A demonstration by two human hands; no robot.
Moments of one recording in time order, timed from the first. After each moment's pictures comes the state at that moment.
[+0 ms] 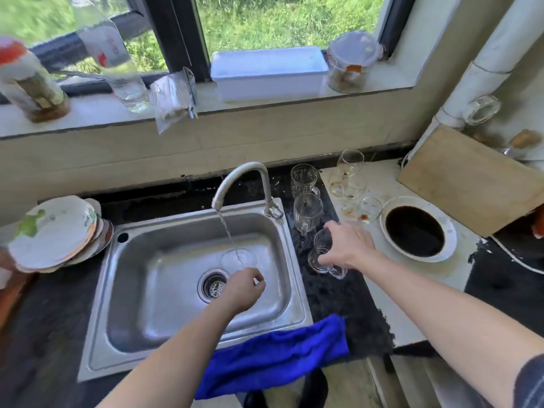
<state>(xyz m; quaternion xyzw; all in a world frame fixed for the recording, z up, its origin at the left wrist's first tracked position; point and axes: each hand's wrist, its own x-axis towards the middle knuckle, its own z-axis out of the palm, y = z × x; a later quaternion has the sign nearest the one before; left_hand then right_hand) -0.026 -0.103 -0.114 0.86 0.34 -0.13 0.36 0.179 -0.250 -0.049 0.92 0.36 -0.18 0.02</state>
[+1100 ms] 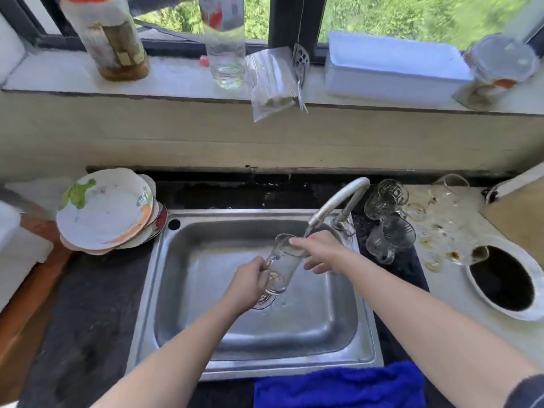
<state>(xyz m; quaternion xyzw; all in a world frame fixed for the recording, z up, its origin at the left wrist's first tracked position) -0.092 0.039 -0.151 0.82 0.38 -0.01 0.43 0.090 -0.033 -0.093 0.83 0.14 -0.49 -0.23</state>
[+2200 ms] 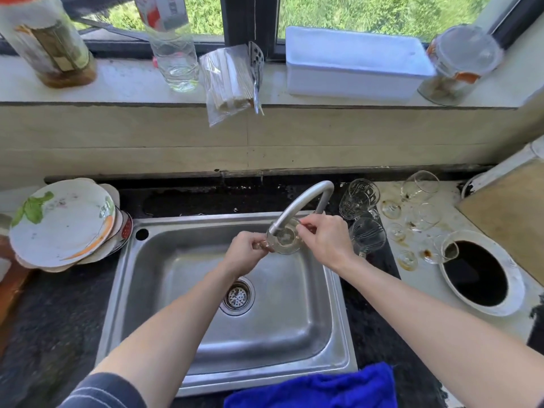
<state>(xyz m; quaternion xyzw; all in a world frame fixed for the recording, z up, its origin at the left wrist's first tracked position) -0.004 0.055 -0.123 0.76 0.36 0.02 0.55 0.141 -0.070 -0.072 0.87 0.40 -0.14 -0.26</state>
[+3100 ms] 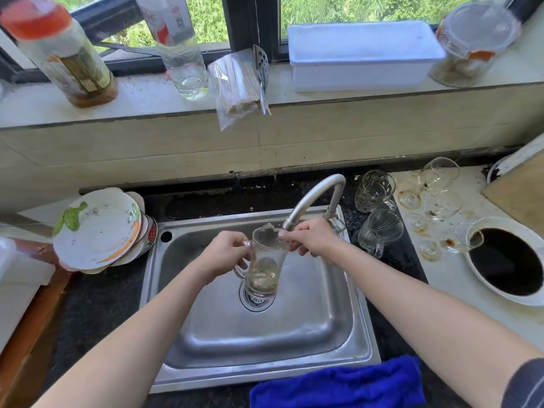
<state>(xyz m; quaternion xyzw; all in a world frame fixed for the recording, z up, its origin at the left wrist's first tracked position) -0.056 0.087 -0.073 0.75 0.42 -0.09 0.51 0.115 -0.045 -0.070 0.78 0.21 -0.48 -0.34</state>
